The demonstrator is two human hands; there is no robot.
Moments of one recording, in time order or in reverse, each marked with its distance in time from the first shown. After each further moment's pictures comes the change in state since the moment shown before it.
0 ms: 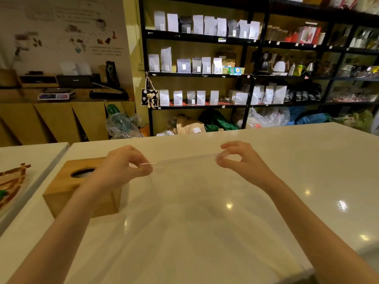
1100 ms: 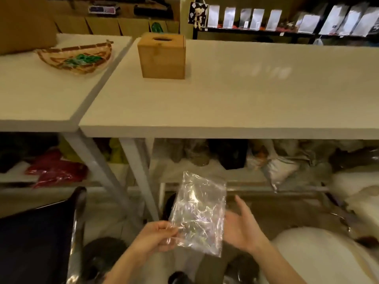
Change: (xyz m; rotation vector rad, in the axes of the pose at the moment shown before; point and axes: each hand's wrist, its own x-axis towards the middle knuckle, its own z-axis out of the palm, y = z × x) left_hand -0.413 -0.136 0.196 -1.049 -0.347 -0.949; right_hand -0.361 0.069 0.221 1.626 -0.726 1.035
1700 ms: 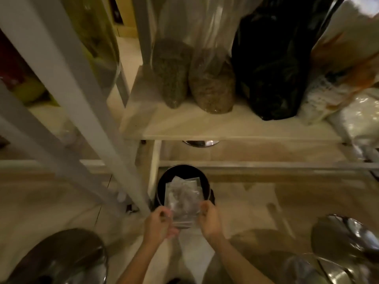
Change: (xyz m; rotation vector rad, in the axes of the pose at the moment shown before) left_hand 0.342 -0.220 -0.053 0.096 0.379 0.041; right_hand 0.286 0.125 -0.321 -1.425 0.903 -0.223
